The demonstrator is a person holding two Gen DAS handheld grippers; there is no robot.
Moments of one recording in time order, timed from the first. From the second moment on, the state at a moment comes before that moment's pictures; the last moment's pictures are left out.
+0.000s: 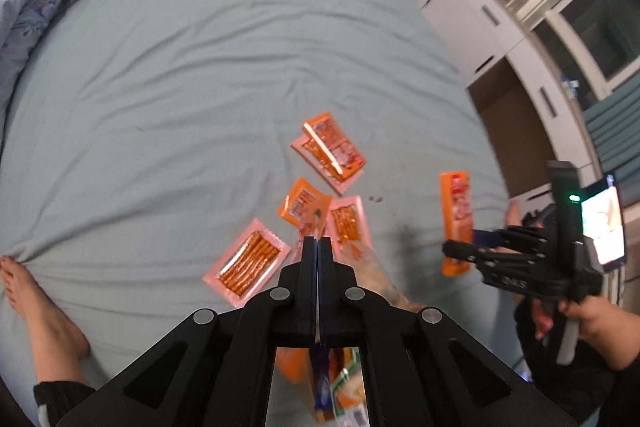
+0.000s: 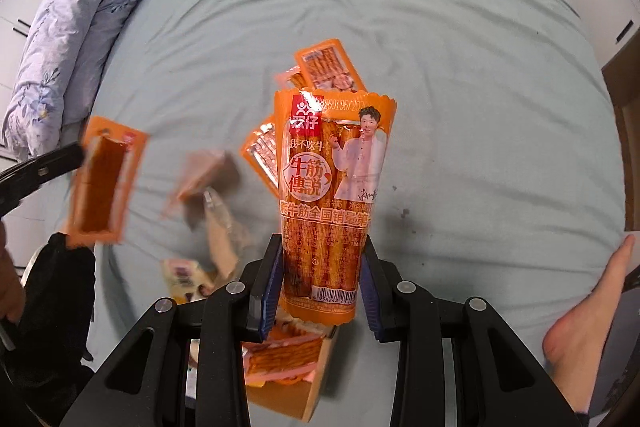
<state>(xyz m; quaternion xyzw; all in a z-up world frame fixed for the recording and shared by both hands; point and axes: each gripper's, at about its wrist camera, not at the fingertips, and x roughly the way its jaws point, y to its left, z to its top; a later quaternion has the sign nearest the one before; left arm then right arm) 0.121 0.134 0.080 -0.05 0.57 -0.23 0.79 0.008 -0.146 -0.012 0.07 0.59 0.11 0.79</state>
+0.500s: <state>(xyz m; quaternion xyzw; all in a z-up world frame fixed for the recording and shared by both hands) 0.074 0.112 0.115 -0.03 0.57 -0.27 0.77 -0.057 -0.132 0.042 0.09 0.61 0.15 0.77</state>
